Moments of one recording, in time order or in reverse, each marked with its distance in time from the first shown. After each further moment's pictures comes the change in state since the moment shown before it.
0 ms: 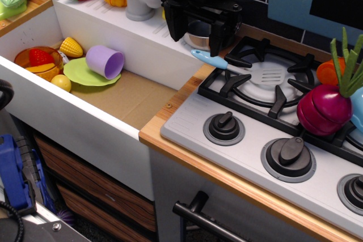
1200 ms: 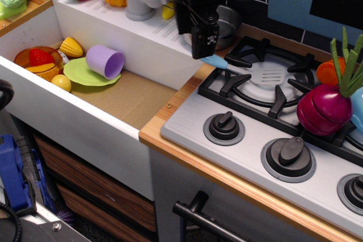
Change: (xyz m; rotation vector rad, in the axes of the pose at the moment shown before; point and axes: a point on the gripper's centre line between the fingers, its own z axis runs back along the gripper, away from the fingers) arm 0.018 0.015 -0.019 0.003 -0.055 -0.648
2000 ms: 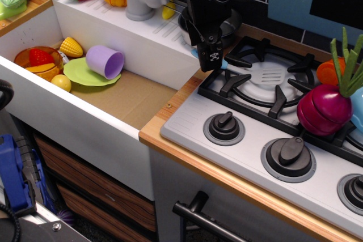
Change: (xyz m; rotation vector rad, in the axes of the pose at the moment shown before) arm 0.007 -0.006 -0.025 -0.010 -0.100 -0.057
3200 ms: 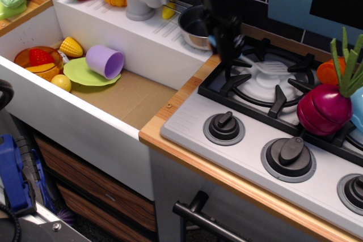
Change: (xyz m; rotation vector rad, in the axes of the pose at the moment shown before) arm 0.029 -0.020 0.027 -0.263 -0.007 0.180
